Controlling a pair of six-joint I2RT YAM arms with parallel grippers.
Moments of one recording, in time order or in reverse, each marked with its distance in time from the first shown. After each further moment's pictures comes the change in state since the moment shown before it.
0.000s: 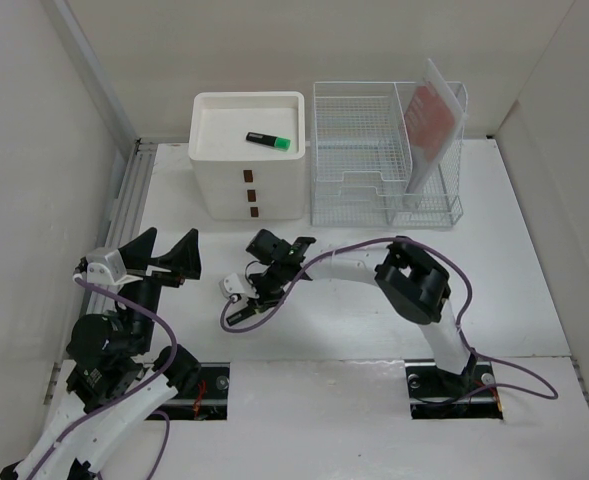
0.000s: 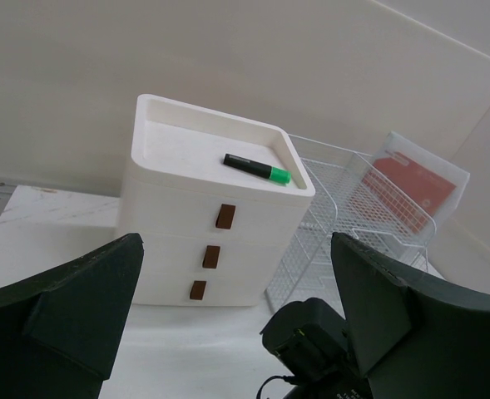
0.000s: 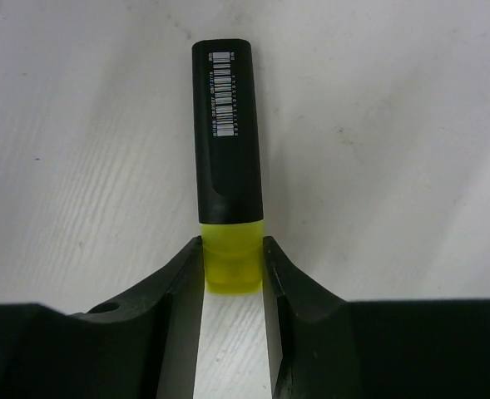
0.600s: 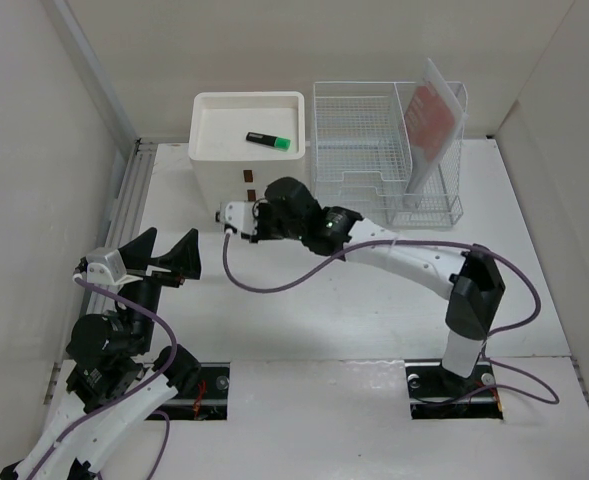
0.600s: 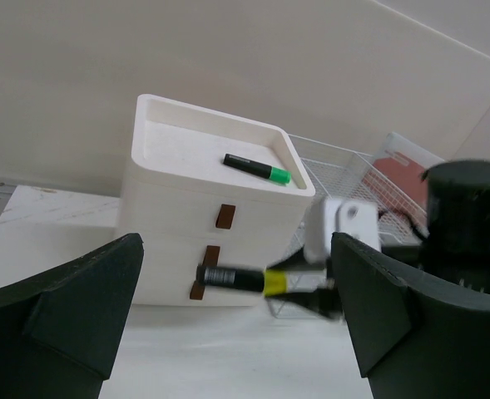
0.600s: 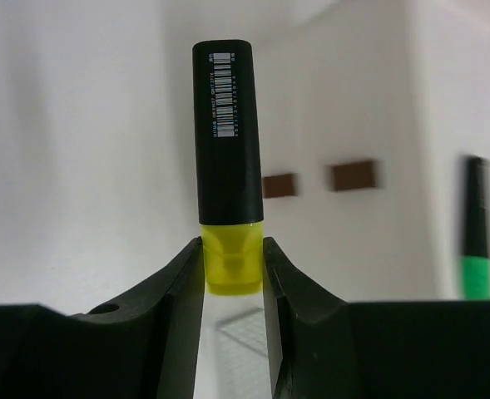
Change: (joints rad) left arm 0.000 0.000 0.000 0.000 0.000 0.000; right arm -0.030 -0.313 0.057 0.185 0.533 0.122
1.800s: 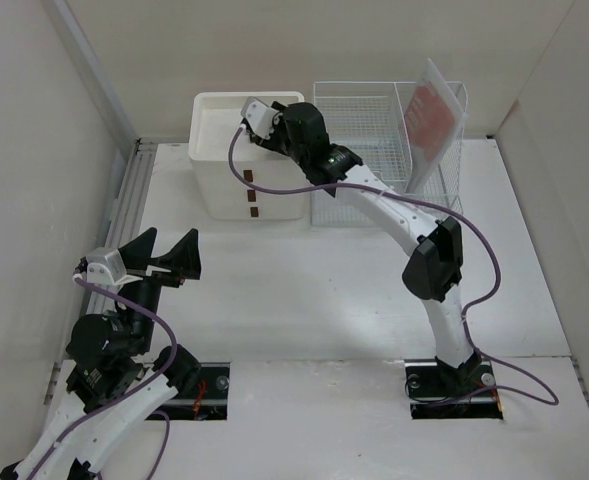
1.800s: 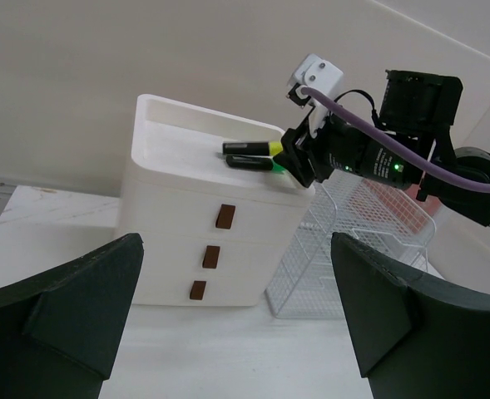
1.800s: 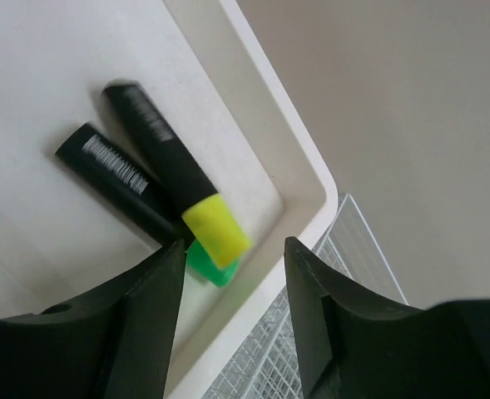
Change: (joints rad) left arm 0.000 0.000 0.000 0.000 0.000 0.000; right arm -0.269 0.341 0.599 0.063 0.280 -0.004
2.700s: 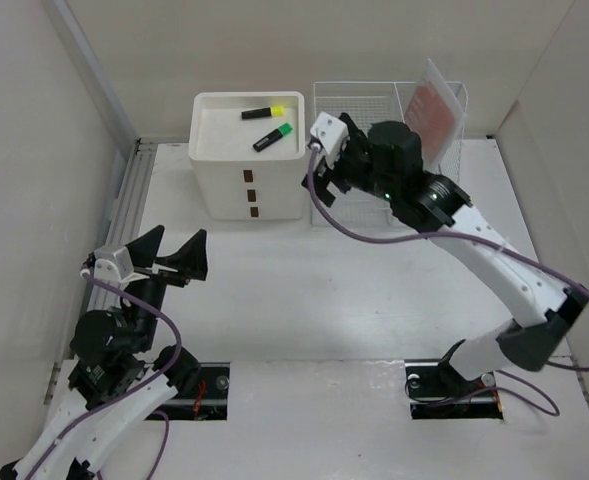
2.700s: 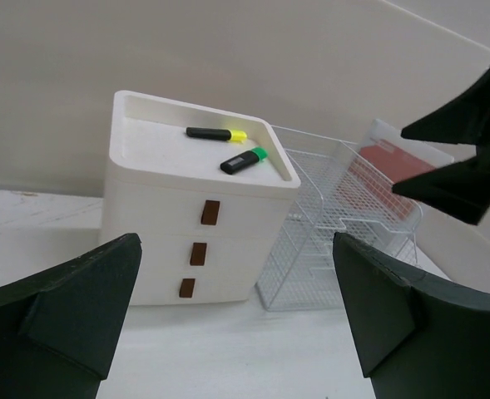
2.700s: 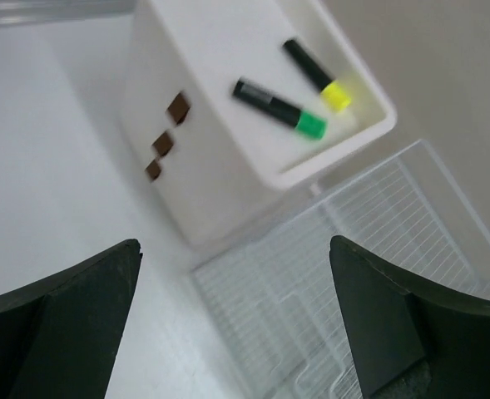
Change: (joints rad) left arm 0.000 0.020 0.000 0.008 0.051 0.001; right arm 0.002 -0.652 -0.474 -0.195 -0.320 0.283
